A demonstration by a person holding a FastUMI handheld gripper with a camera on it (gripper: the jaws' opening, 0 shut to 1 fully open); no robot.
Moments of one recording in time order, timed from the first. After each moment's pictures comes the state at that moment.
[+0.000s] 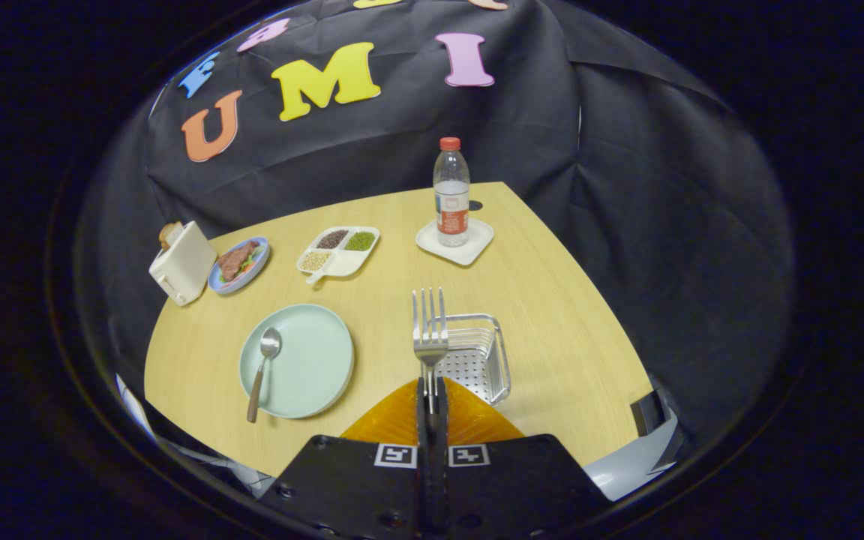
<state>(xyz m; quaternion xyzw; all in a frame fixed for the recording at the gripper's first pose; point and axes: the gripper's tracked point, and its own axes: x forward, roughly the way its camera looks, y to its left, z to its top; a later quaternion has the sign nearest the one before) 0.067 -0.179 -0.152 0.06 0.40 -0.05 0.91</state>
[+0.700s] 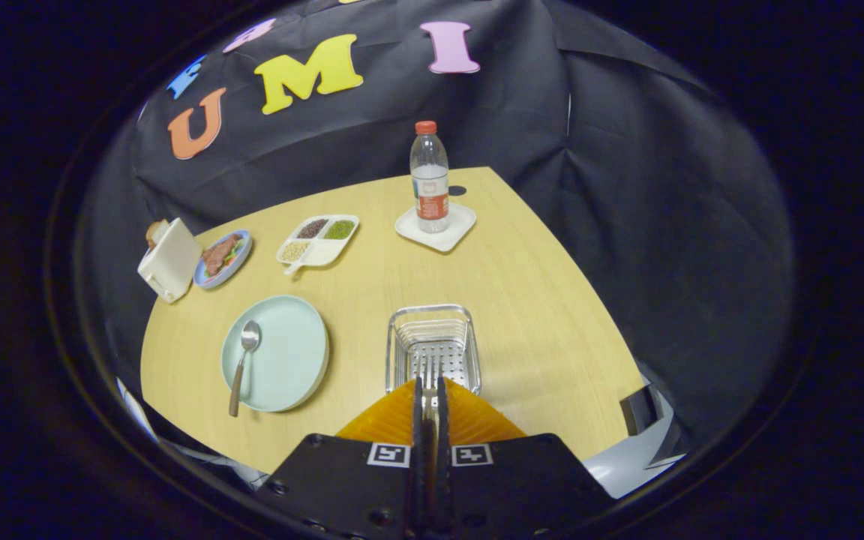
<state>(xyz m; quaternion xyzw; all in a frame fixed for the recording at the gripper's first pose) 0.072 -0.195 -0.155 0.07 0.40 -0.06 0.91</state>
